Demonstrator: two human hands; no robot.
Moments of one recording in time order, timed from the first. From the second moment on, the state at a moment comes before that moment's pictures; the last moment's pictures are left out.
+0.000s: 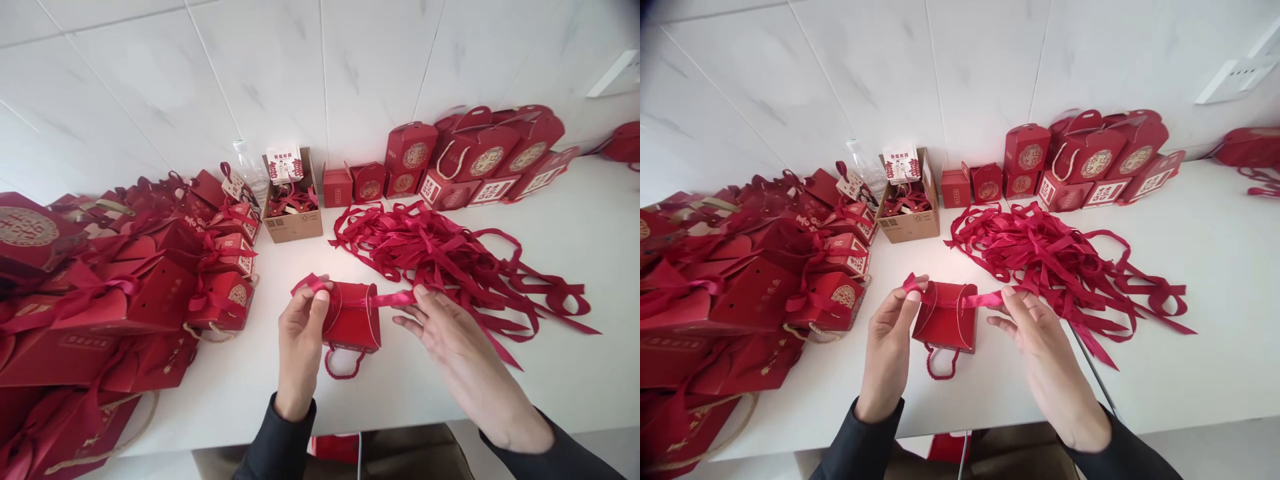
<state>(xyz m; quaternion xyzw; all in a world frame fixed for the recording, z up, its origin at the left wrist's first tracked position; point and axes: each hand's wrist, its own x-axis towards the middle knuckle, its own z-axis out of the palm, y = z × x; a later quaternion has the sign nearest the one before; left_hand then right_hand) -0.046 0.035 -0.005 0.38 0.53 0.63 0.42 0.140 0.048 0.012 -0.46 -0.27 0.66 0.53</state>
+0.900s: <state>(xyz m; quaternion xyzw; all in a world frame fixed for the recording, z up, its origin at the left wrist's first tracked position) -0.031 -0.001 0.037 0.46 0.53 0.46 0.55 0.157 0.058 0.084 -0.45 -0.80 0.33 0.20</state>
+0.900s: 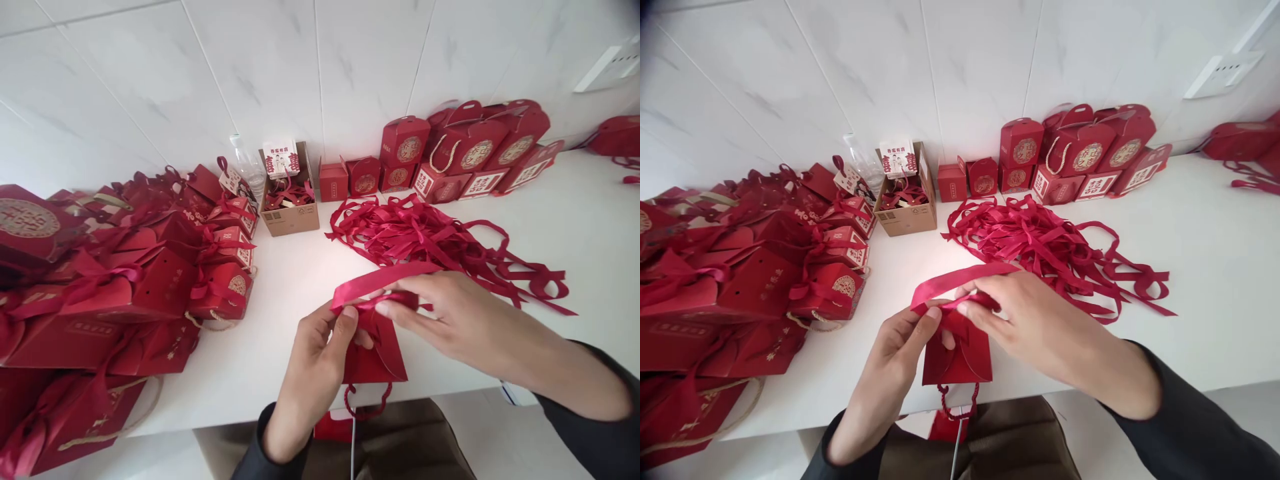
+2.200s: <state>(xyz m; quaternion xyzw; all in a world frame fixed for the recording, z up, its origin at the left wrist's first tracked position) -0.030 0.009 0.031 0.62 0.56 0.42 0.35 0.165 0.053 0.056 -0.45 -0.76 0.45 0.16</state>
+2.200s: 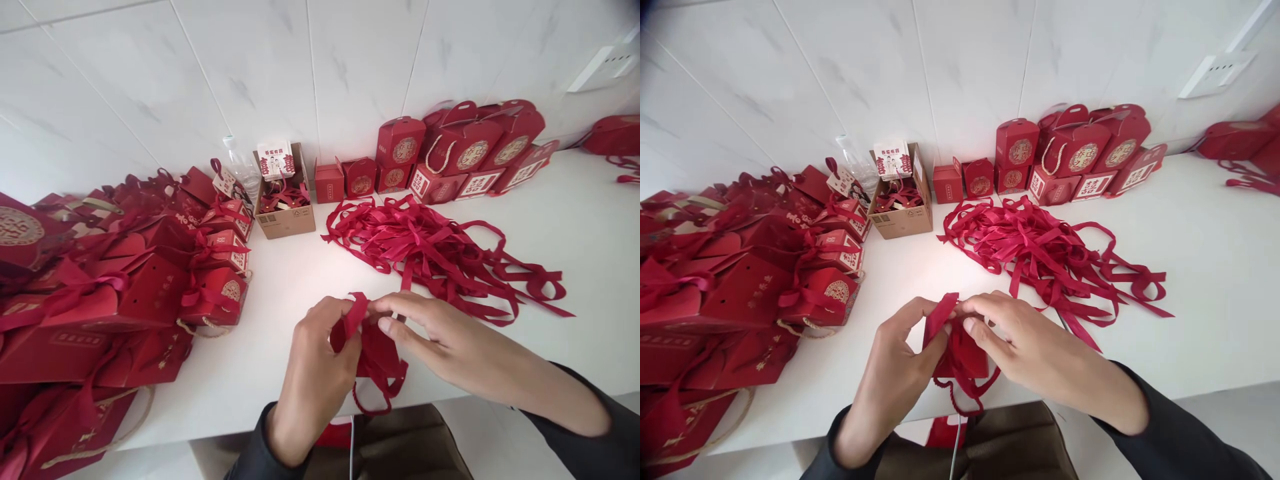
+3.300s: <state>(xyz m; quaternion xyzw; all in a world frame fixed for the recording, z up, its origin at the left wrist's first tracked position) -0.038 -0.007 0.004 0.61 0.57 0.49 0.24 0.177 0.063 0.053 -0.50 -0.73 0.45 0.11</state>
